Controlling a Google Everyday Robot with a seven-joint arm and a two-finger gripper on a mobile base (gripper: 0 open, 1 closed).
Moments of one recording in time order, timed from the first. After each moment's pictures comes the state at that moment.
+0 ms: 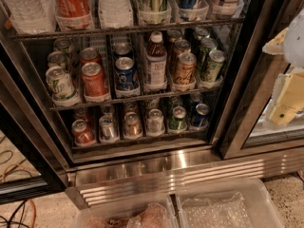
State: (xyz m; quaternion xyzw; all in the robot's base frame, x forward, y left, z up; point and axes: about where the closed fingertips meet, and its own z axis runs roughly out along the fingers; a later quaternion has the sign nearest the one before) arm 0.438 -0.217 0.976 -0.60 0.78 -0.03 0.16
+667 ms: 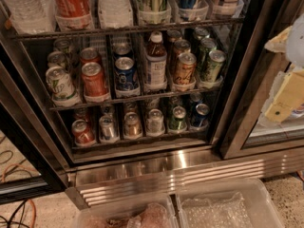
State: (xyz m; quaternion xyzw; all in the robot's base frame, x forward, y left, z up) arm 0.445 -0.216 0.978 -0.58 0.79 -0.03 0.19
